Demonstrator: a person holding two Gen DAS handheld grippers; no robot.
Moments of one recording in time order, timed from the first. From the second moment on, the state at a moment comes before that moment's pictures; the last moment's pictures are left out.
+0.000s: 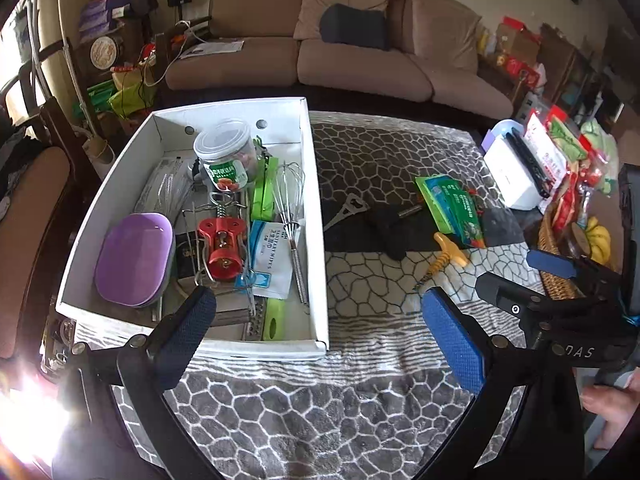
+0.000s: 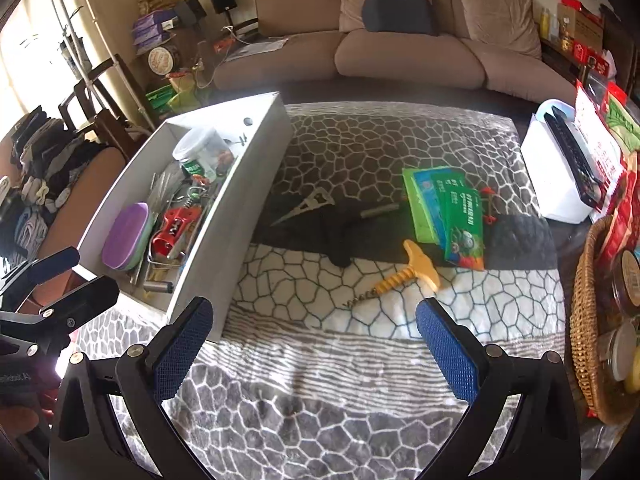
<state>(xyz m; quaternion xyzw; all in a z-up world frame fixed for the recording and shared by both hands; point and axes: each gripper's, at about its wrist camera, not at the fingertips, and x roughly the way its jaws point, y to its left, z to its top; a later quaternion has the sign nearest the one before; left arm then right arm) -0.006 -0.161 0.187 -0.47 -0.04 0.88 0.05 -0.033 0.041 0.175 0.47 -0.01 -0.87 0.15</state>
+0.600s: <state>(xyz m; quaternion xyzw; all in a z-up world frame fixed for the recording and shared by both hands) -0.074 -0.013 0.070 -0.51 0.01 0.85 0.12 -0.090 0.225 0.111 0.49 -0.12 -0.86 0.10</state>
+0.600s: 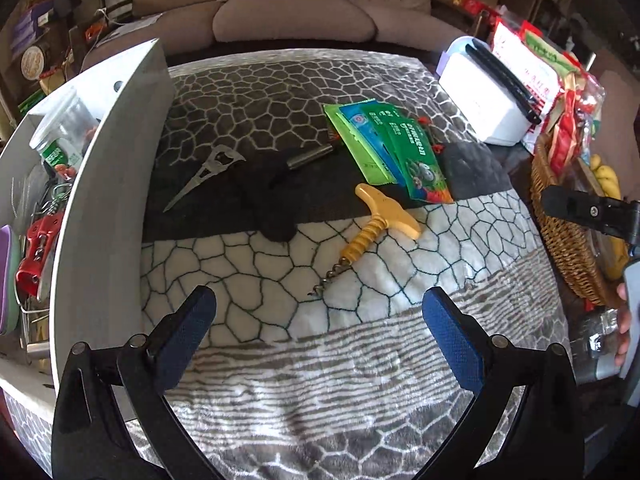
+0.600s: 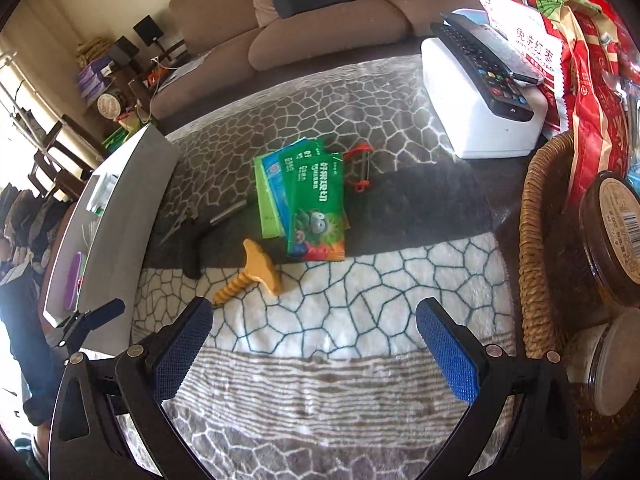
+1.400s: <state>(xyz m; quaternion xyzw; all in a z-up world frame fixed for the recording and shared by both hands) -0.130 0.051 0.004 -0.49 0.10 0.84 0.20 -0.201 0.195 0.044 0.51 -0.09 -0.84 0.13</state>
